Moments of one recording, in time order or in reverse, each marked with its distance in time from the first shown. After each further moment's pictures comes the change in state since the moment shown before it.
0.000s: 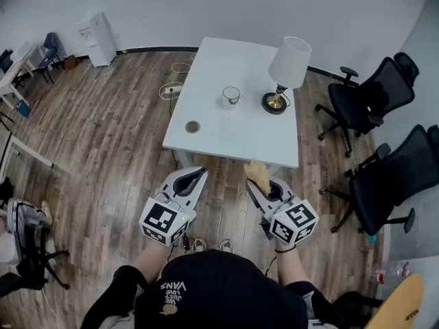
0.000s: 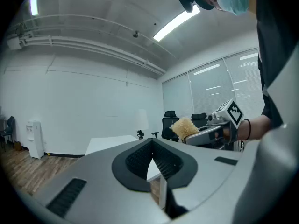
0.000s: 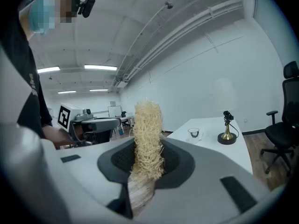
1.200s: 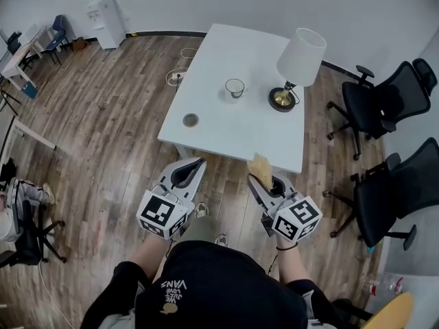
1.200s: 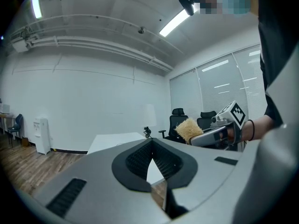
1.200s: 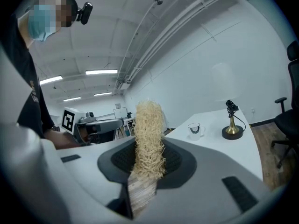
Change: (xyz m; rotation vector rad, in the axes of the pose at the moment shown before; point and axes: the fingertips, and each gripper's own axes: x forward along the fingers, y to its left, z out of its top) left arm 0.051 0.017 -0.020 -0.027 0.018 0.088; right arm 0.017 -0.055 -0.016 0.075 0.012 0.087
